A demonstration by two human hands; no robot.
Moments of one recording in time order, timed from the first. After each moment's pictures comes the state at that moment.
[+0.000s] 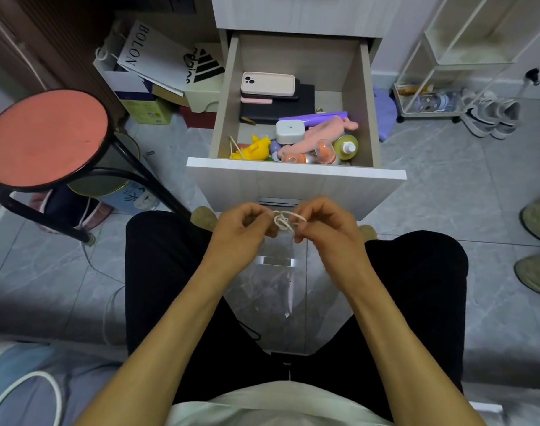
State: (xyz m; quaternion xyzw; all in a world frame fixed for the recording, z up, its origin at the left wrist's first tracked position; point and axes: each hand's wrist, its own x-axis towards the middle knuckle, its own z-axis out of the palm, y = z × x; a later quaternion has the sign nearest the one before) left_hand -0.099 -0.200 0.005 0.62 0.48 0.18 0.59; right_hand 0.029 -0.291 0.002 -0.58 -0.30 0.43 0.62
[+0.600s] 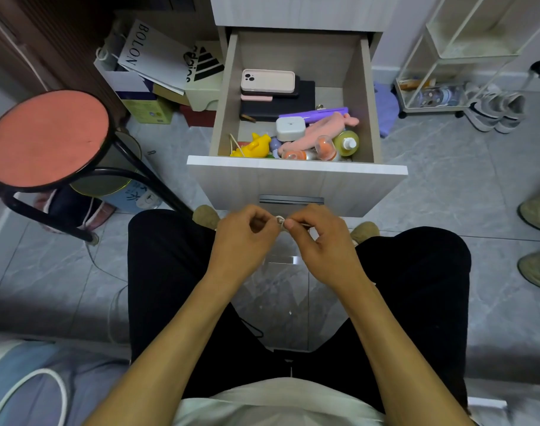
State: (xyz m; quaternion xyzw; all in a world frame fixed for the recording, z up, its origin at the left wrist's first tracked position) left_hand -0.101 -0.210 -0.005 0.71 0.48 0.19 0.48; right_hand 0.026 -0.295 -0.028 -0.72 -0.51 0.19 0.42
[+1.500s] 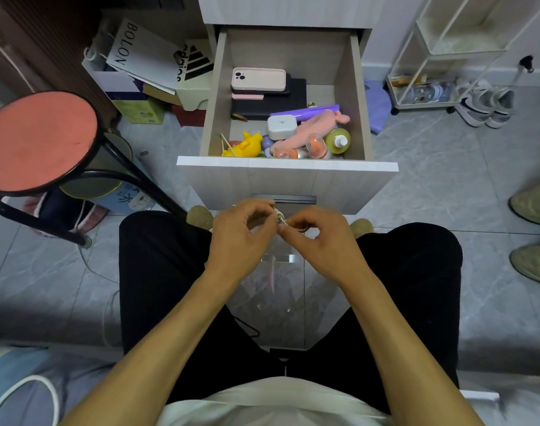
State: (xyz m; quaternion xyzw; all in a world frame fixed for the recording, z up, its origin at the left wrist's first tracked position) left_hand -0.093 -0.212 -0.011 0.73 0.40 0.27 0.47; right_hand 0.039 -0.301 -0.021 -0.75 -0.47 0.25 0.39
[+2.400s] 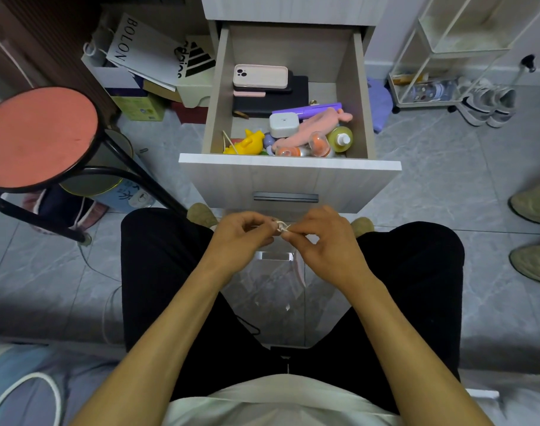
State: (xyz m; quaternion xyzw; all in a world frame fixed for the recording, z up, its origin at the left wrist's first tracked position) left_hand -0.100 -0.204 -0.018 0.60 0.44 0.14 0.66; right_hand 0.039 -0.304 -0.030 -0.74 -0.57 0.14 0.33
